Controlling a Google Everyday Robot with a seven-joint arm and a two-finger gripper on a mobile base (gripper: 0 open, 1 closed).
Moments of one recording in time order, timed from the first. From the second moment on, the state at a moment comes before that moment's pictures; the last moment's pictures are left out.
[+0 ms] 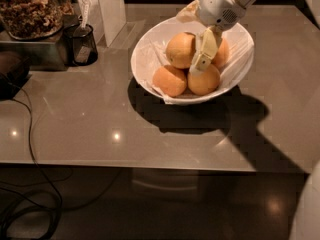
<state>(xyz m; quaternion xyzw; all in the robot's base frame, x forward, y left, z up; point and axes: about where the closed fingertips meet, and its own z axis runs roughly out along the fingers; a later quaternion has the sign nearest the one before) 0.605 -0.069 0.956 -0.71 0.62 0.16 0.28</state>
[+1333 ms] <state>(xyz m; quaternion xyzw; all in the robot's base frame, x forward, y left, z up) 0.616 -0.064 0.927 -0.71 0.63 0.19 0.26</state>
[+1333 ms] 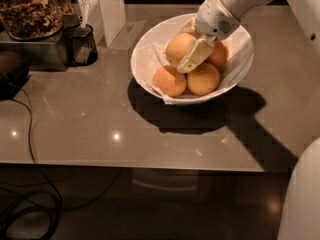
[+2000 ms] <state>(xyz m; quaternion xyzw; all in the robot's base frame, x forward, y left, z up) 0.616 -0.064 0.927 -0.71 0.63 0.19 0.26</state>
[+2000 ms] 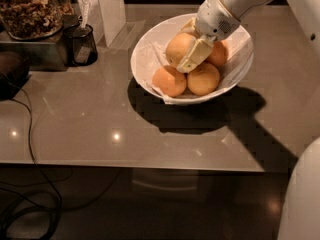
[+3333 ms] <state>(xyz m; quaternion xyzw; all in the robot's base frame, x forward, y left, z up) 0.526 -0.070 0.996 -0.68 0.62 0.15 0.37</state>
